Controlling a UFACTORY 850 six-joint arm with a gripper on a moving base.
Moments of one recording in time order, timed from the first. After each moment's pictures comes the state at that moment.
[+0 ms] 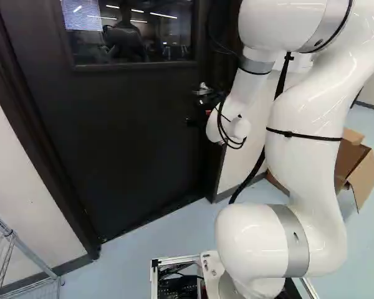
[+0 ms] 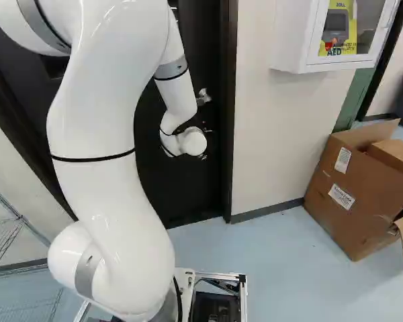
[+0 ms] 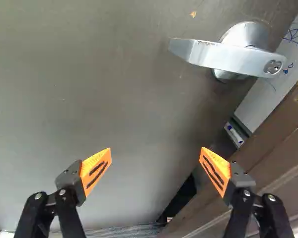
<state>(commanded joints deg) -9.8 -18.2 -39.2 -30.1 55.9 0.0</state>
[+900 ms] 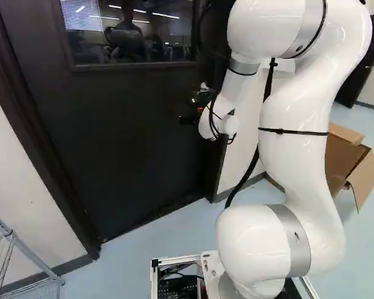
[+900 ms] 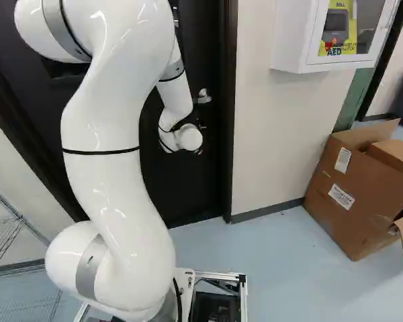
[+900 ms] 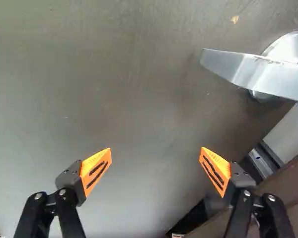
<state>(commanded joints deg) -5.6 -23.9 -46.3 -29.4 55.9 0.0</state>
